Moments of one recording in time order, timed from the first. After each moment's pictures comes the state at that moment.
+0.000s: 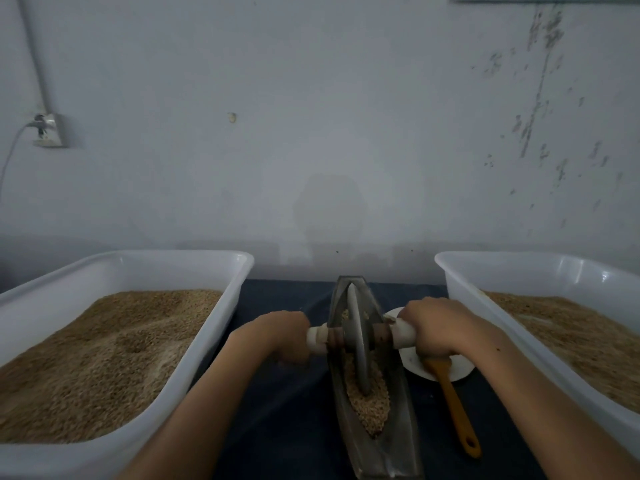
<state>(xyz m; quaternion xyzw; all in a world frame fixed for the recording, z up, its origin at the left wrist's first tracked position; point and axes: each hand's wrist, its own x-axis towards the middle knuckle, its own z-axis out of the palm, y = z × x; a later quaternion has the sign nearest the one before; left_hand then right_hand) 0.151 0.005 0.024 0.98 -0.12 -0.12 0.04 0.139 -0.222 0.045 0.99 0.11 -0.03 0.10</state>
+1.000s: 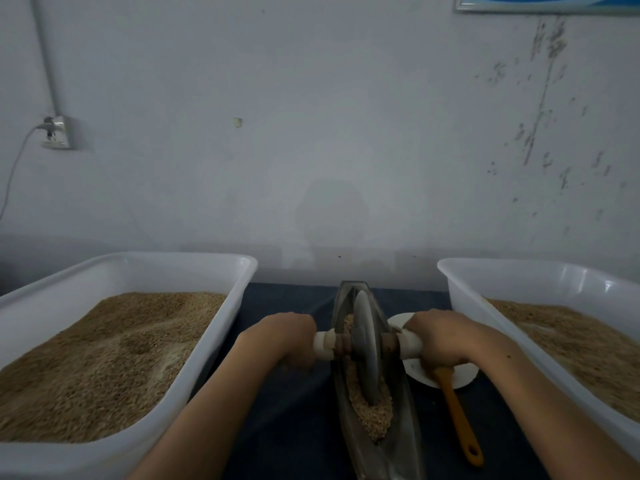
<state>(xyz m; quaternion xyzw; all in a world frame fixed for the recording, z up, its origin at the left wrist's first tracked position) 0.151 0.002 0.023 0.99 -0.12 -0.10 0.02 0.135 -0.228 0.045 0.99 0.11 -0.09 0.06</state>
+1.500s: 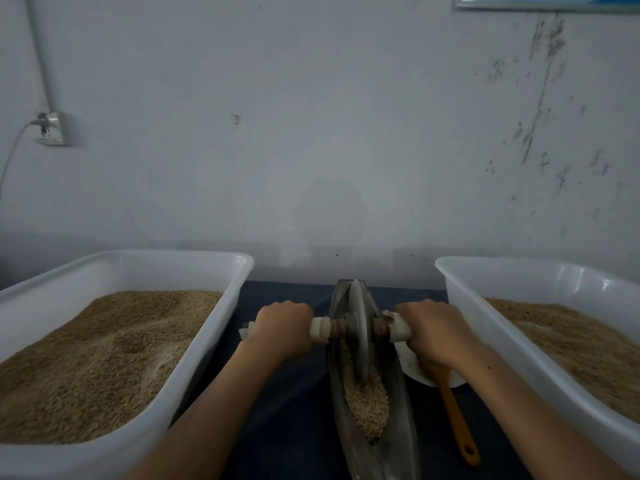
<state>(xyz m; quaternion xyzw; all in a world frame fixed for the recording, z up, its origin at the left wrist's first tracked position) 0.153 0.001 0.015 0.99 -0.12 0.07 0.01 0.140 -0.226 0.028 0.99 0.12 0.10 0.04</state>
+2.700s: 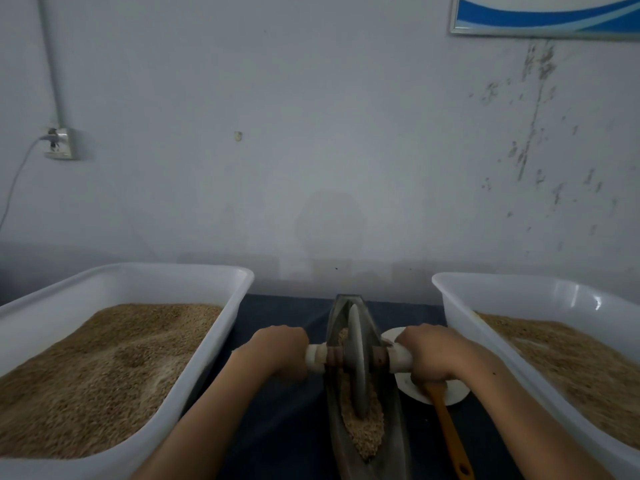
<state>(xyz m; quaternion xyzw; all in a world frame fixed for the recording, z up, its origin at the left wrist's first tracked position) 0.152 0.004 0.023 0.99 -0.11 -0.09 0.02 0.140 -0.226 0.044 0.99 0.09 -0.09 0.06</state>
